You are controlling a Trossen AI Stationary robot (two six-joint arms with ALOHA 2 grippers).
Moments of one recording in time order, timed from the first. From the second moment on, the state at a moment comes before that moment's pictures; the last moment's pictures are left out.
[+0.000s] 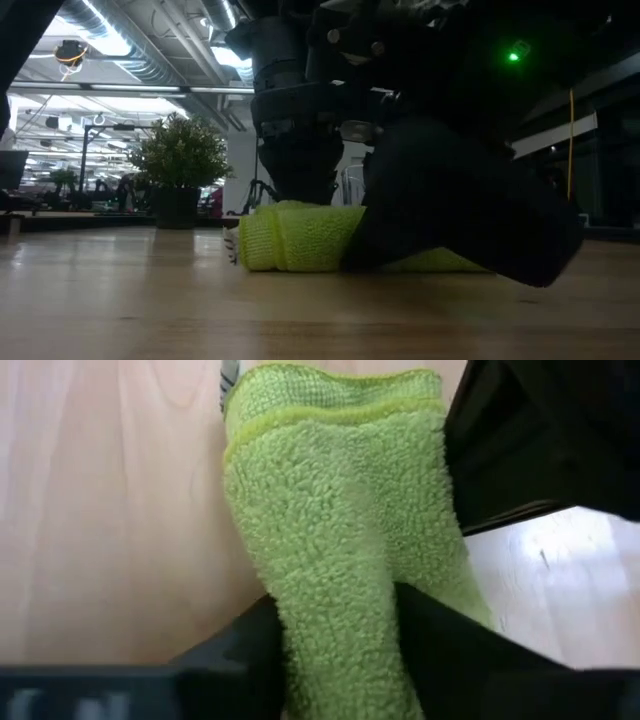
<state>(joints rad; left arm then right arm) -0.17 2.11 1.49 -0.64 0.10 -0.26 0.56 2.31 1.59 -0.70 0.69 0.60</state>
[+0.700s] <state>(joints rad) -0.11 2.01 1.49 -0.86 0.11 -0.33 0.56 2.33 1.86 -1.13 0.57 0.58</state>
